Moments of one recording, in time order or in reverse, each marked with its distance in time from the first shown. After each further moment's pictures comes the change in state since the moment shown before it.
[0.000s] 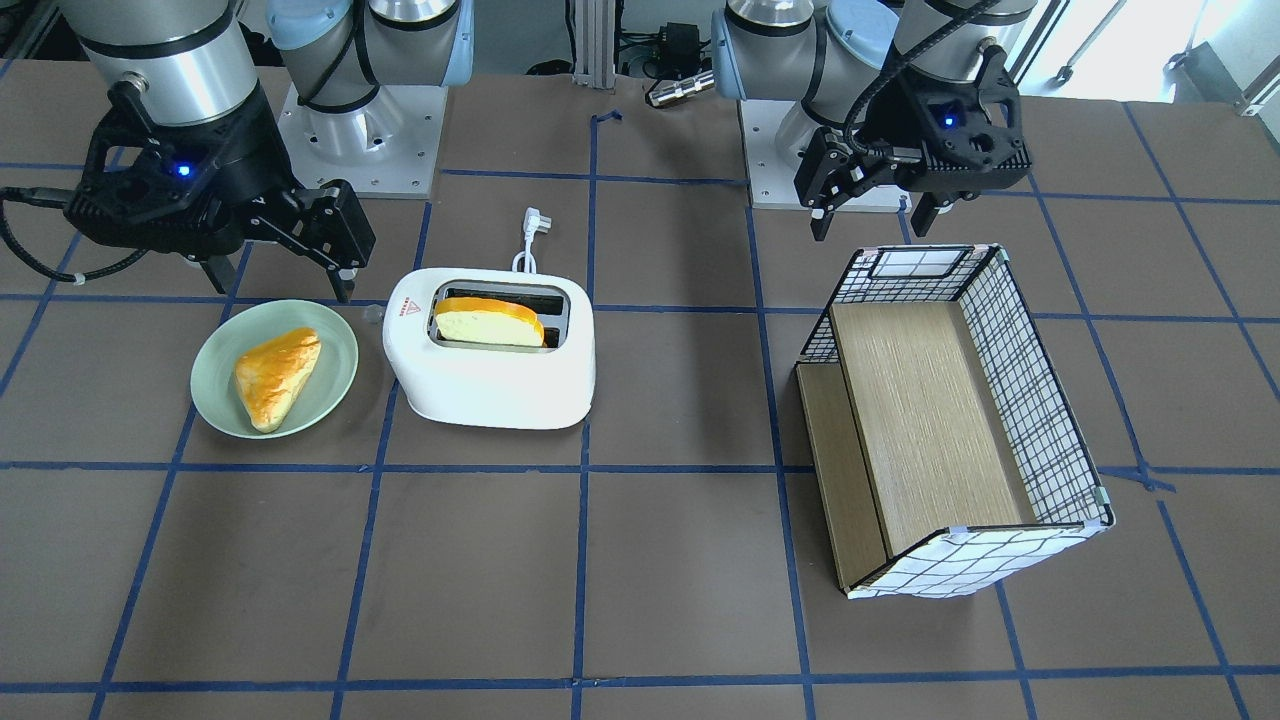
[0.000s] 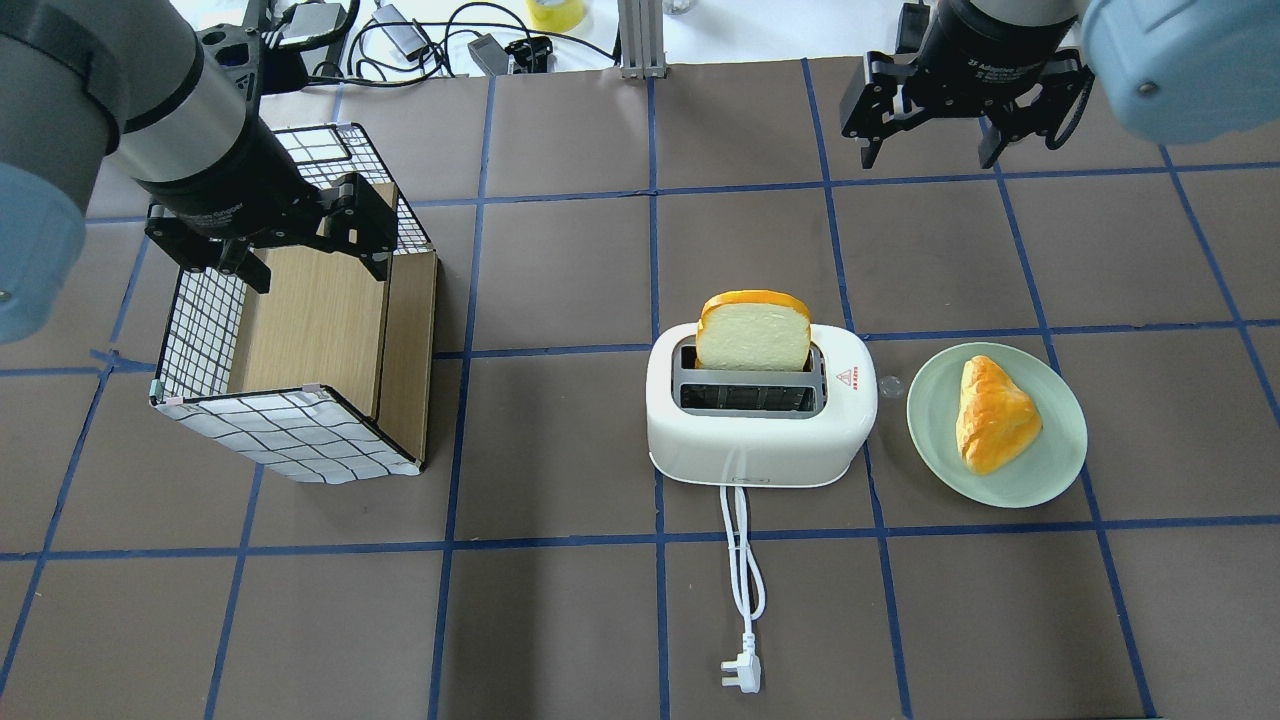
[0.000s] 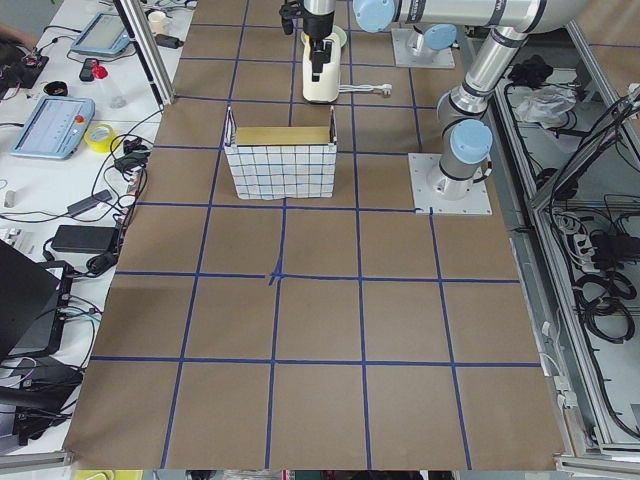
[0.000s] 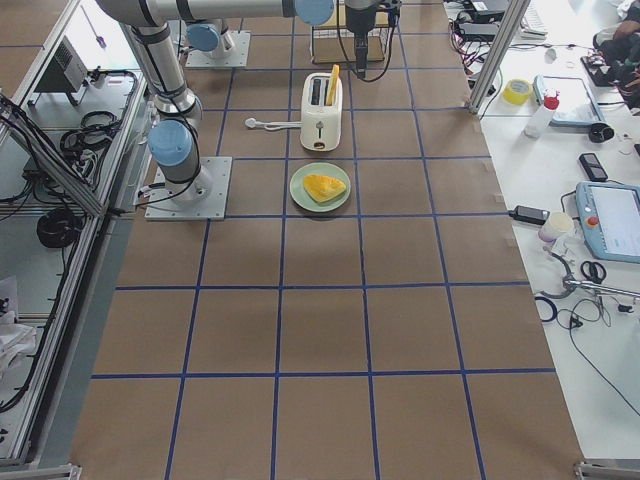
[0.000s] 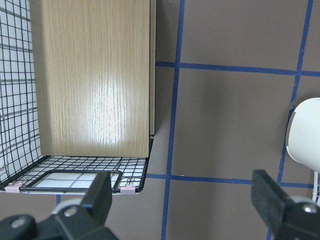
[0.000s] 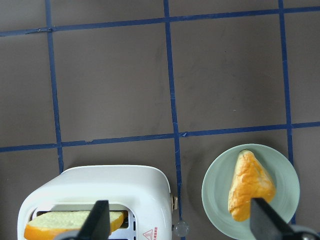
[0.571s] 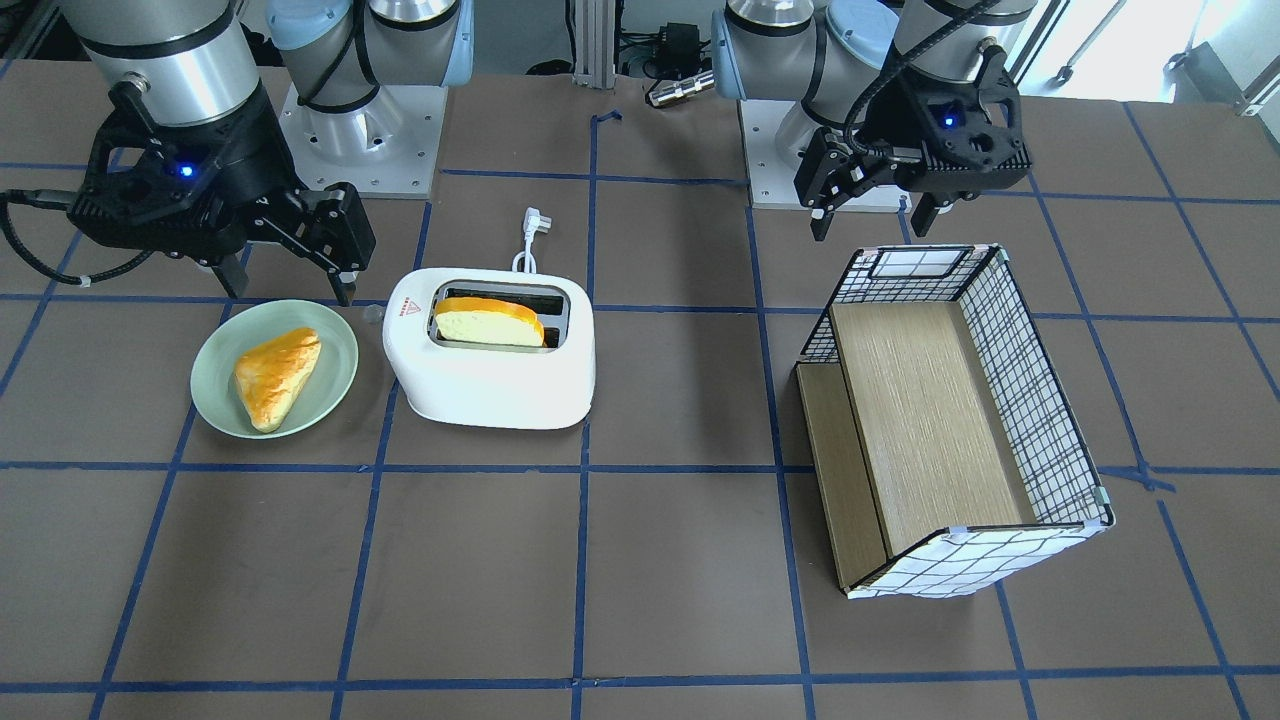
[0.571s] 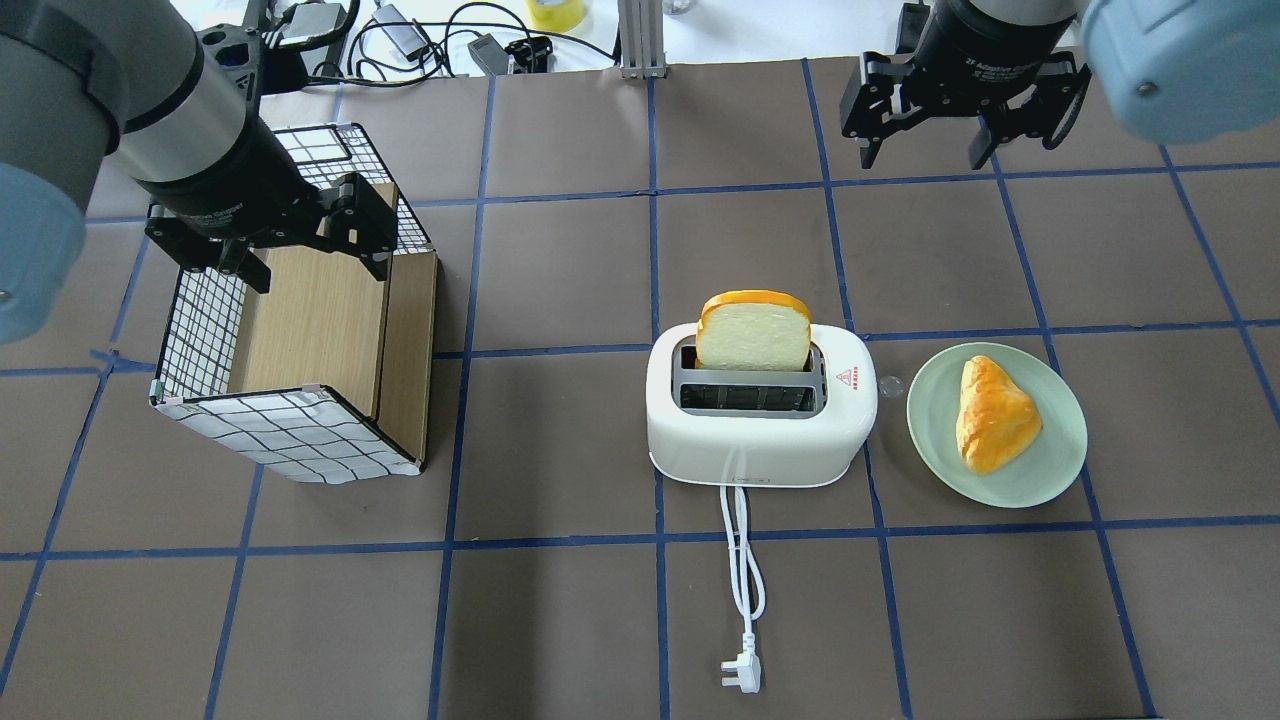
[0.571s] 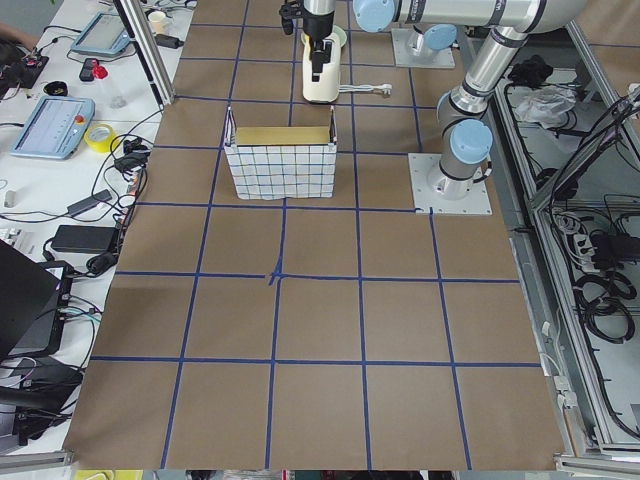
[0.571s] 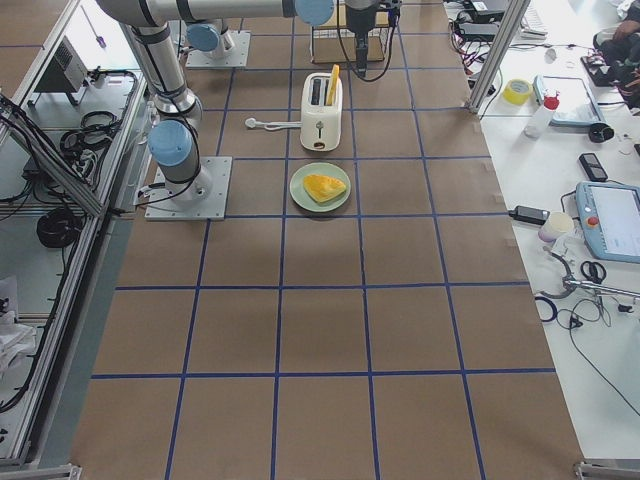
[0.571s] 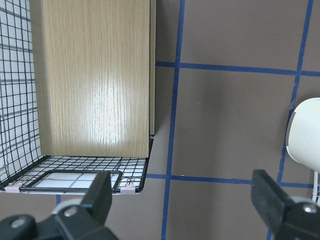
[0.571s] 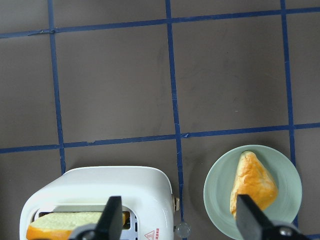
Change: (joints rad) left arm 0.000 0.000 0.000 0.000 0.000 0.000; right arm -0.002 0.000 0.001 -0.001 0.002 0.001
